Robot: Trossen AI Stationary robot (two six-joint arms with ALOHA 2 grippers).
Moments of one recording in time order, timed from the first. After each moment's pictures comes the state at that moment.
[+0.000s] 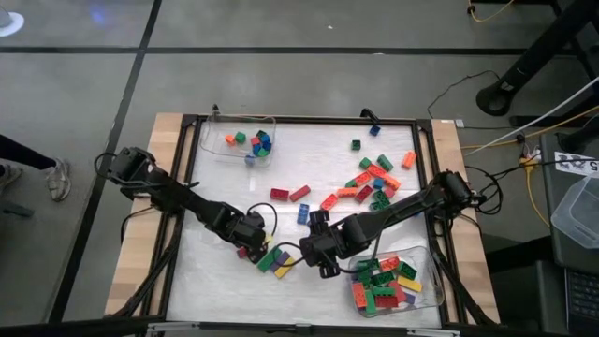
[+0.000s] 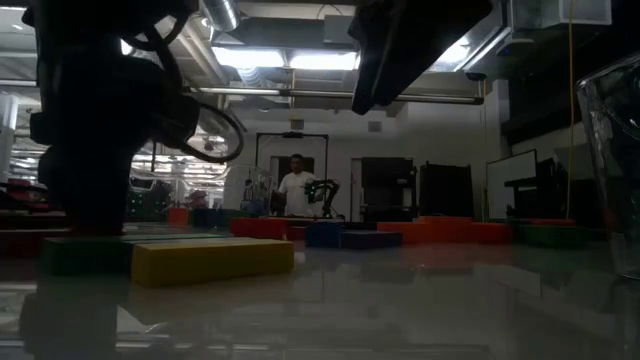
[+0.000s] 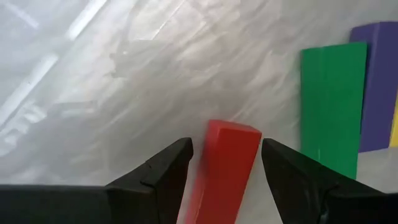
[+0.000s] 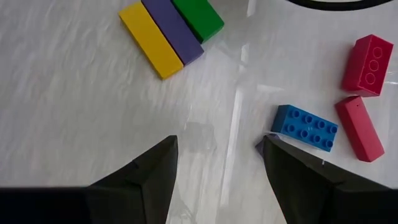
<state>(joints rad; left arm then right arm) -0.39 1.60 0.81 -0.44 -0.04 -1.17 0.41 1.96 1.65 -0.87 0.22 0.13</state>
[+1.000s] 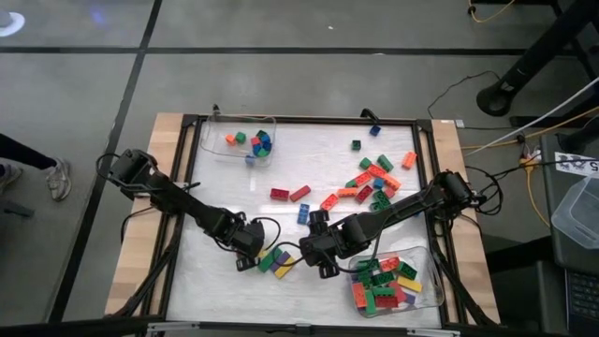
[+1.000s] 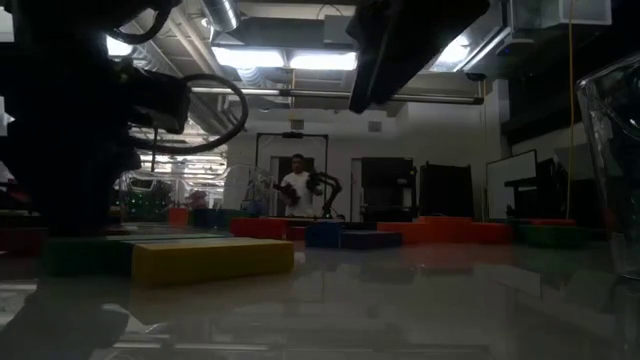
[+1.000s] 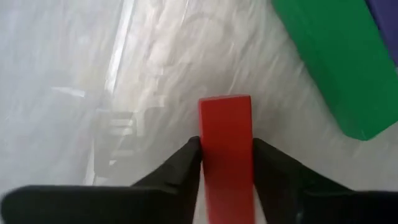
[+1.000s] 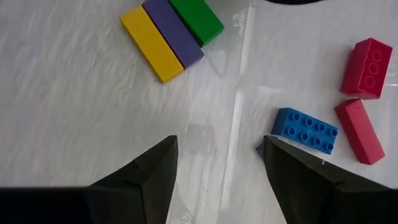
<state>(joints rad) -0.46 1.66 0.82 -0.50 -0.08 -0.76 0.41 1.96 1.65 -0.86 0.22 0.13</state>
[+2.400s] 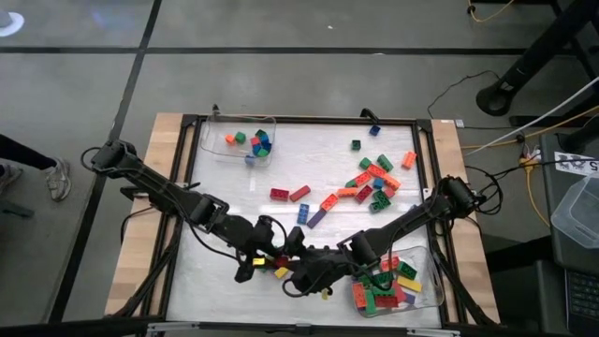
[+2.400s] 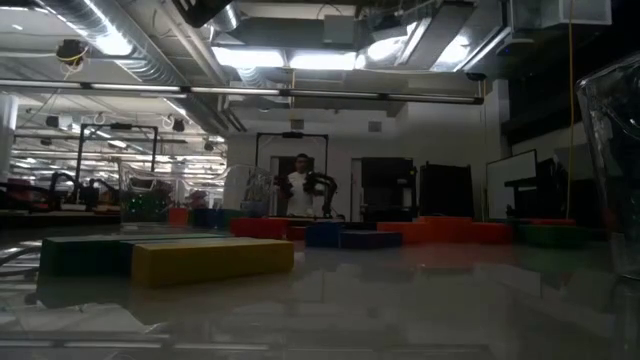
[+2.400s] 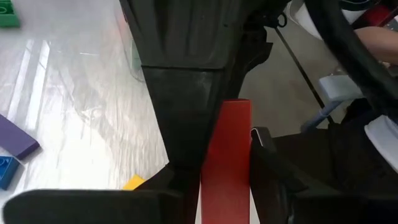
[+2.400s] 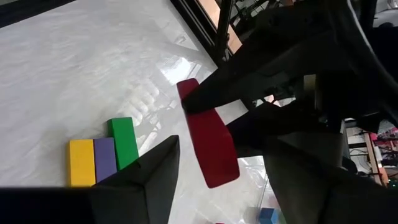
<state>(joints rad) -0.46 1.41 1.01 -0.14 -0.02 -0.42 0.51 1.96 1.65 -0.28 0.50 -0.63</state>
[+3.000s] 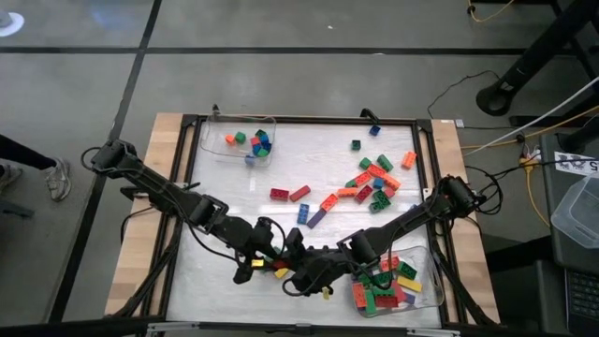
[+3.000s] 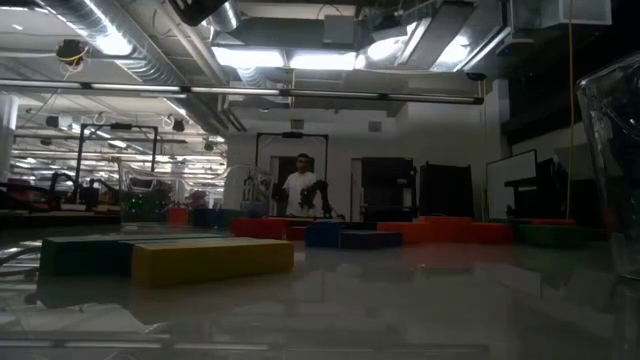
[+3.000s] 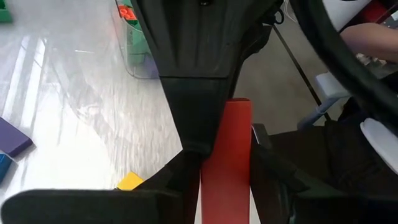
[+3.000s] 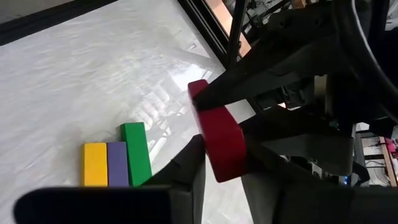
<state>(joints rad) -0.46 1.41 1.01 -0.14 -0.01 -0.42 0.51 1.96 1.65 -0.29 0.43 -0.64</state>
